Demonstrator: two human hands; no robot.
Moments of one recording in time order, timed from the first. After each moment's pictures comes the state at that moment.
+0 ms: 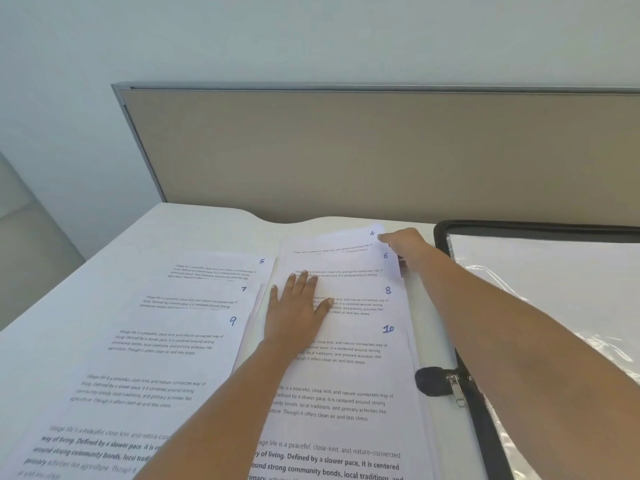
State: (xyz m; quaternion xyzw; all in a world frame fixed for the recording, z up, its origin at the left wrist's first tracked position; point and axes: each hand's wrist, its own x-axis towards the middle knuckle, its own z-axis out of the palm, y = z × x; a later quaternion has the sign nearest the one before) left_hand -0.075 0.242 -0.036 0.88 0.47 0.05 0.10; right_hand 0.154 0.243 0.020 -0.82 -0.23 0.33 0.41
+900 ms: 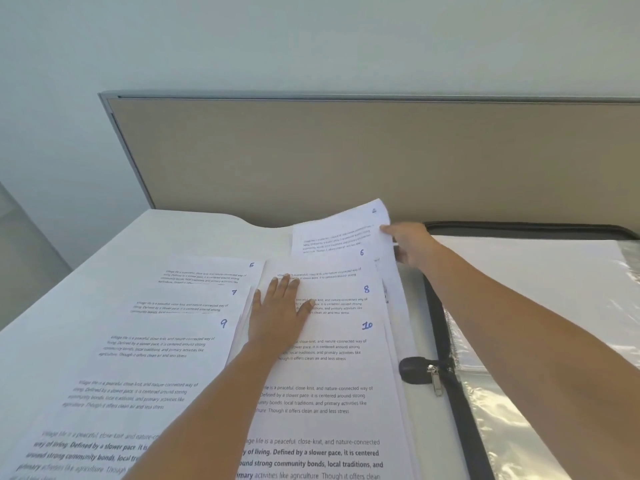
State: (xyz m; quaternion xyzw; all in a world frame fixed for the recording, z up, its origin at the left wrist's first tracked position) left_hand -0.084 0.244 -0.034 0.87 0.48 0.06 0.10; right_hand 0.158 0.211 0.052 -0.74 -0.19 0.37 0.53
